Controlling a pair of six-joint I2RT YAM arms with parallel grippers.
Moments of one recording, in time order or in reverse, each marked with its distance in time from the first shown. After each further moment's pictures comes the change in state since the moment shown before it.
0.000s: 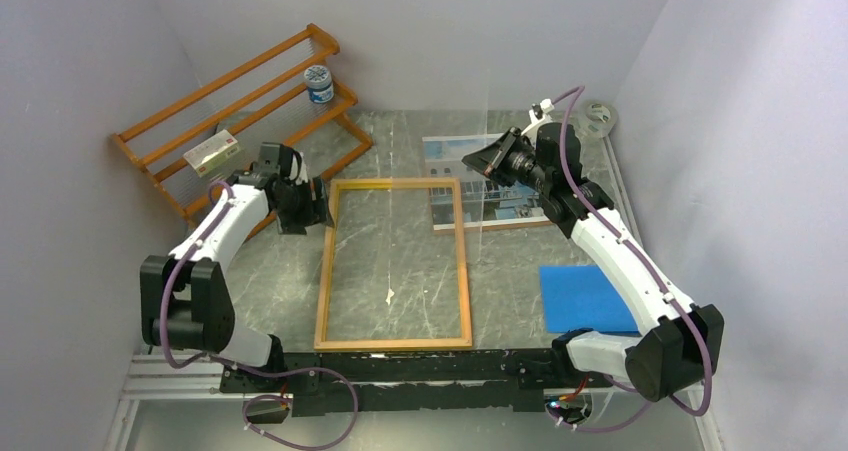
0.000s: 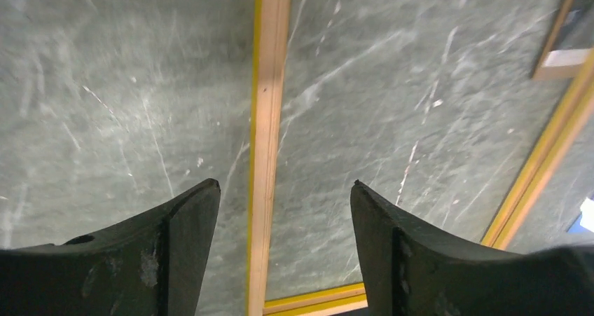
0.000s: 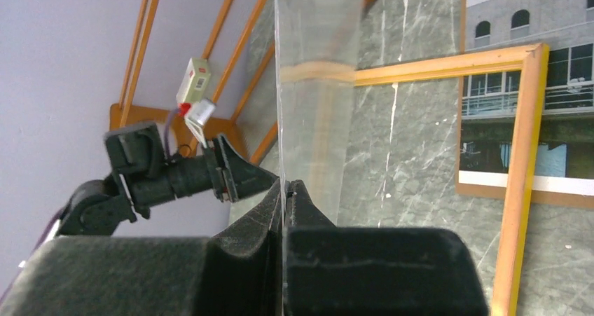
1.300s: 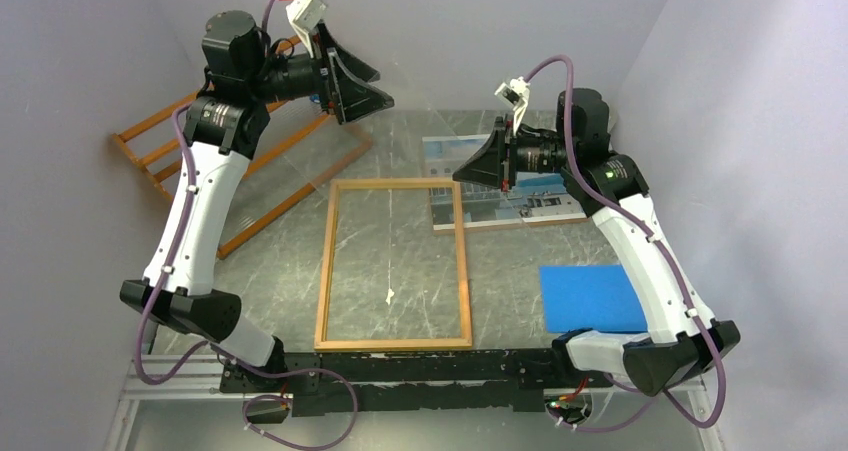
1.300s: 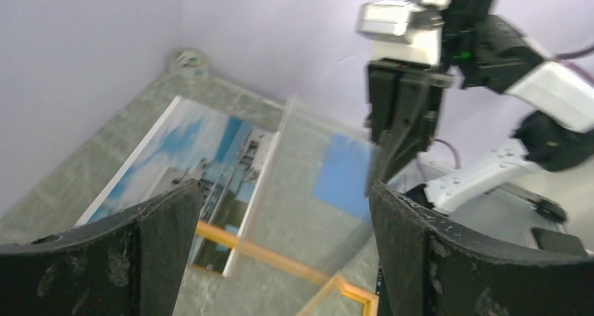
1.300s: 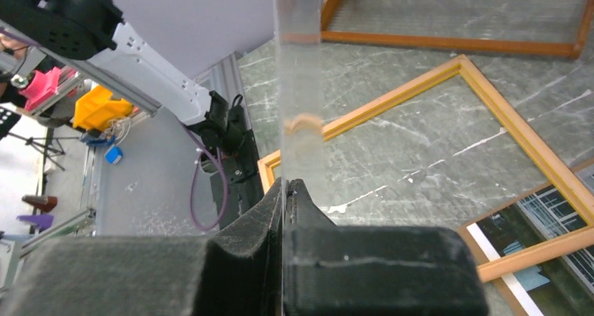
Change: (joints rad) left arm -0.158 0.107 0.895 0.352 0.843 0.019; right arm -0.007 0.038 0.404 -0.397 -0.685 -0.754
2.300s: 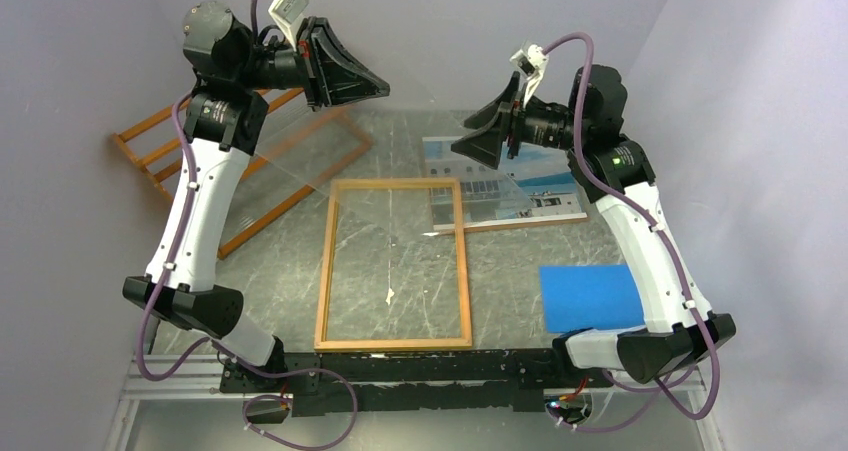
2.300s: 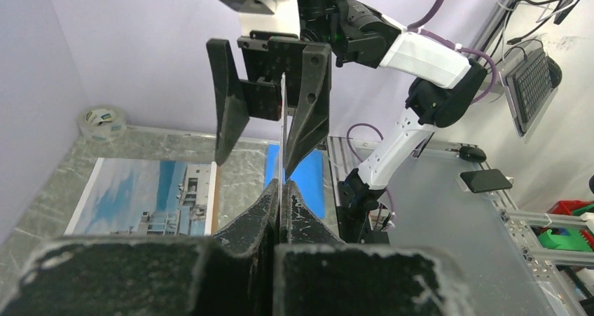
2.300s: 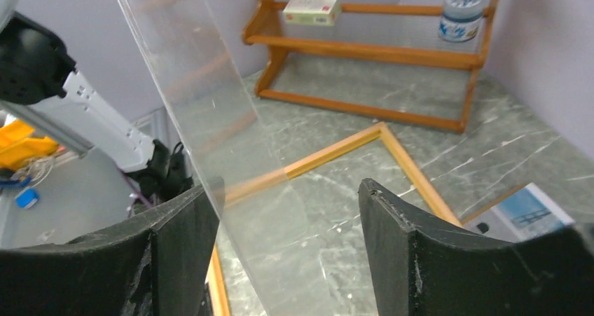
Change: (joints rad) left arm -0.002 0.010 0.020 0.291 0.249 -0.216; right arm -0.037 0.049 0.103 0.175 0.102 -0.012
